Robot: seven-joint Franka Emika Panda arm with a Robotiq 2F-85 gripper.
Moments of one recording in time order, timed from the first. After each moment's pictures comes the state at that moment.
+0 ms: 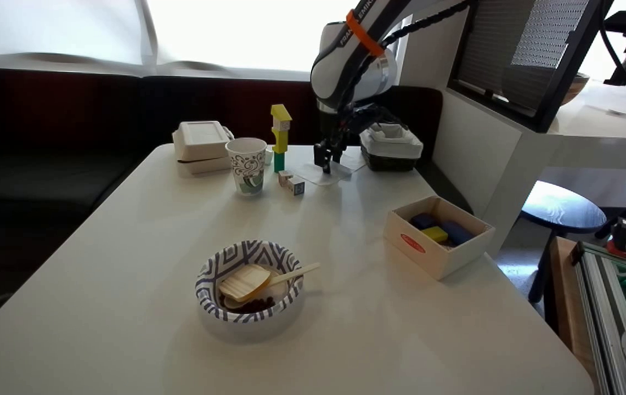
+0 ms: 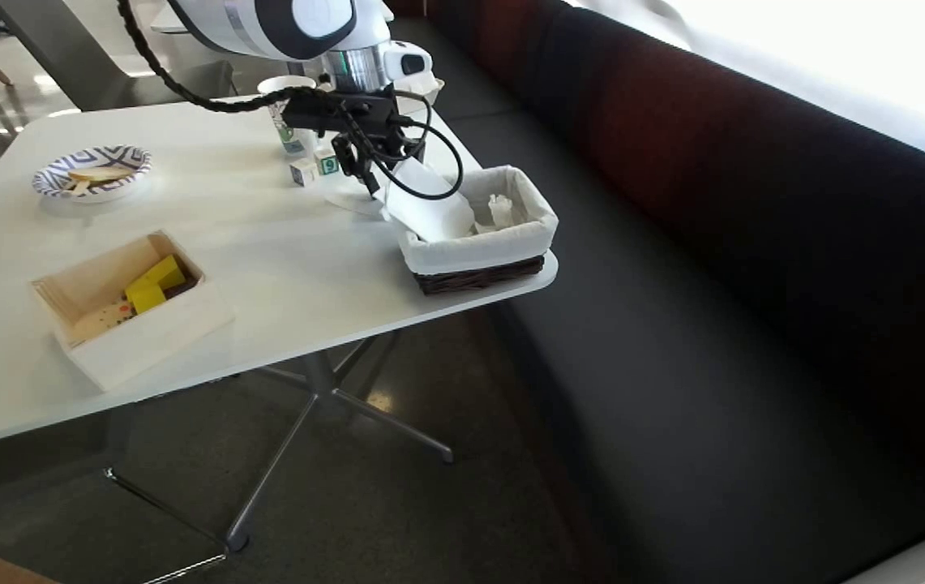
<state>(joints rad) -0.23 0.75 -0.12 -1.73 -0.03 2.55 -0.28</state>
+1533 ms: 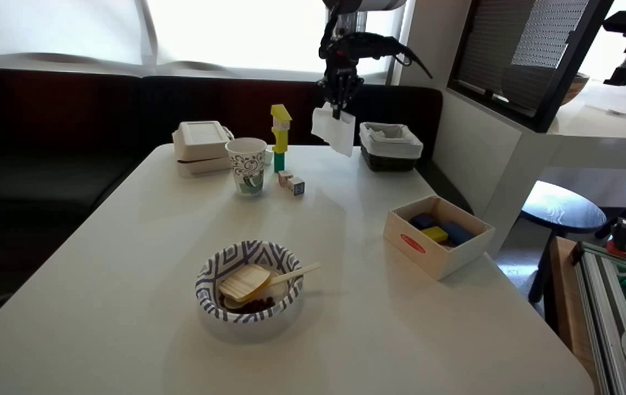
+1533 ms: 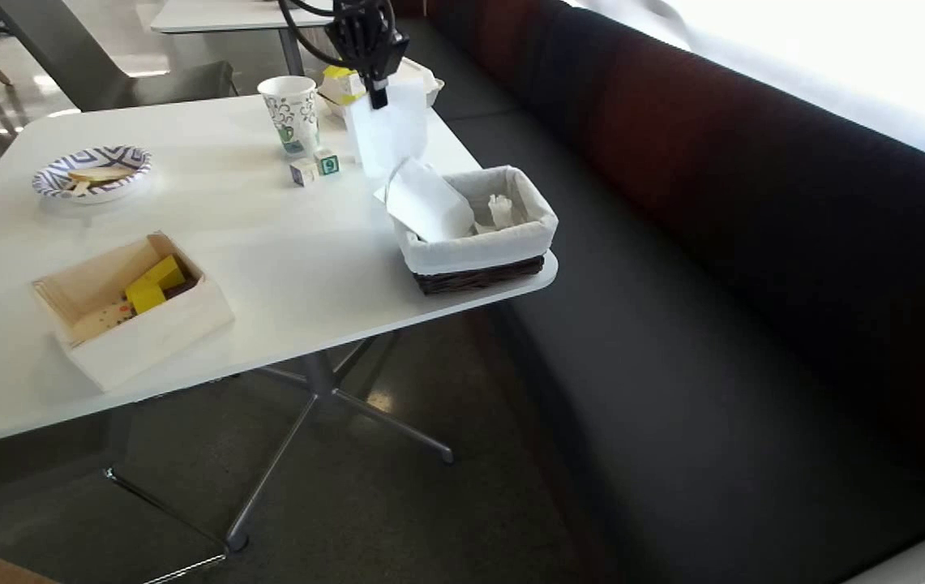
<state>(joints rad) -0.21 0.48 -0.15 -1.75 -0.01 2.29 0.08</state>
